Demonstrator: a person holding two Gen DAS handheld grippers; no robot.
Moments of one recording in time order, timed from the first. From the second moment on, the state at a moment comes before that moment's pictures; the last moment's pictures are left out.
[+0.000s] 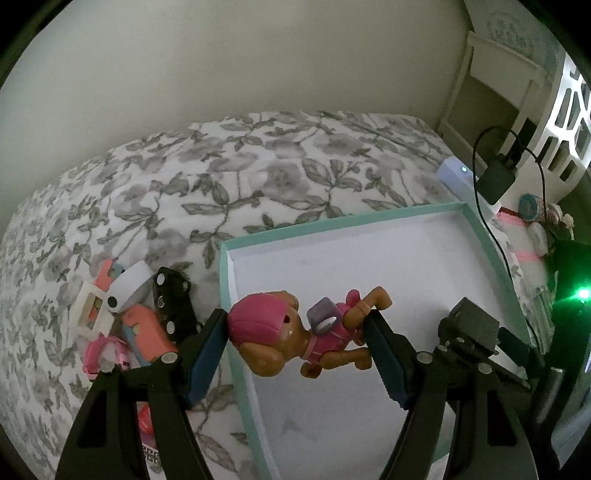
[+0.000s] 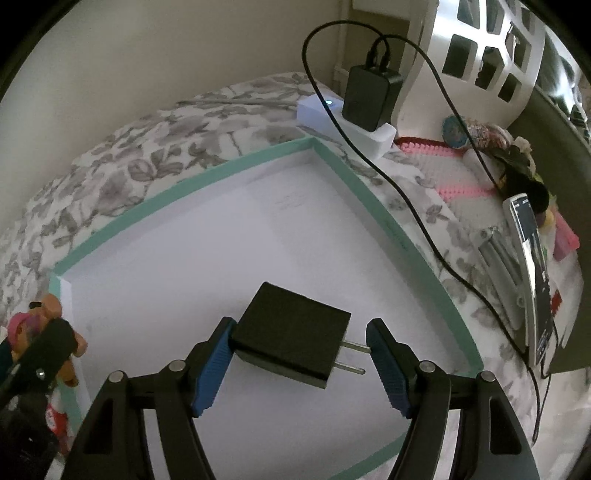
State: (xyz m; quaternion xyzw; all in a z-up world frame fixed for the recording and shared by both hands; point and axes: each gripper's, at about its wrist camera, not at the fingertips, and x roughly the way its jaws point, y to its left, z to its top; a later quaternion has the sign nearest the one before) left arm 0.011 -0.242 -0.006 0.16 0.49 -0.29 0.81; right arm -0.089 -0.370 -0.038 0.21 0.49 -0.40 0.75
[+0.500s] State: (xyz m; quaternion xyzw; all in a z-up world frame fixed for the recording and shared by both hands) left arm 0.009 -0.232 -0.001 0.15 0.49 -0.28 0.81; right arm -0.093 -0.378 -0.045 0.23 0.50 -0.39 0.74
